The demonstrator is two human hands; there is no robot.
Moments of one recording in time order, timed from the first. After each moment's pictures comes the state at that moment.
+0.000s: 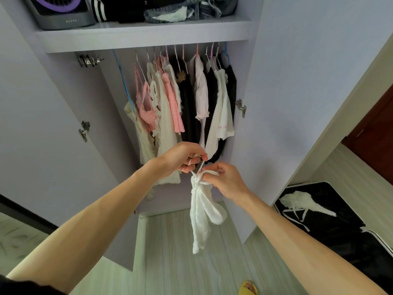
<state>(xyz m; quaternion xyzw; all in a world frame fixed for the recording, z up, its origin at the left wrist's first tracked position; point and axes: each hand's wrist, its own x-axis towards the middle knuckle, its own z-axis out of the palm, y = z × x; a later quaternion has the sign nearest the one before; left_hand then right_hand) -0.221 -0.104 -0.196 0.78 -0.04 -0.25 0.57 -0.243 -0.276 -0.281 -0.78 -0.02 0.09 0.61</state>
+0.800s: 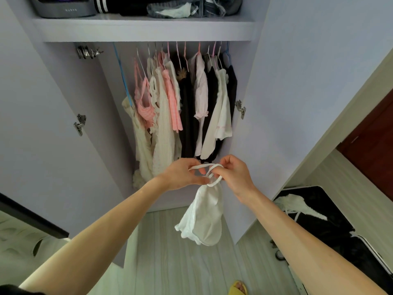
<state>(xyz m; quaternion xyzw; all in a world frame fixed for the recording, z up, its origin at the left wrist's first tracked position) -0.227 -0.108 -0.255 0.88 -0.10 -0.17 0.42 -0.234 -0.296 -0.274 -0.76 0.03 0.04 0.64</state>
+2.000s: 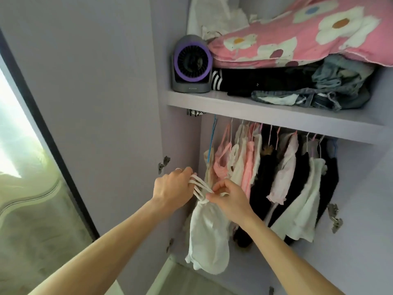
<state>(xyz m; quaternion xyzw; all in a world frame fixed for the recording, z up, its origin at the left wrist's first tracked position) -0.169 0.005 -0.168 0.95 0.23 0.18 0.05 -0.077 -0.154 -0.192 -0.78 -0.28 0.16 0.53</state>
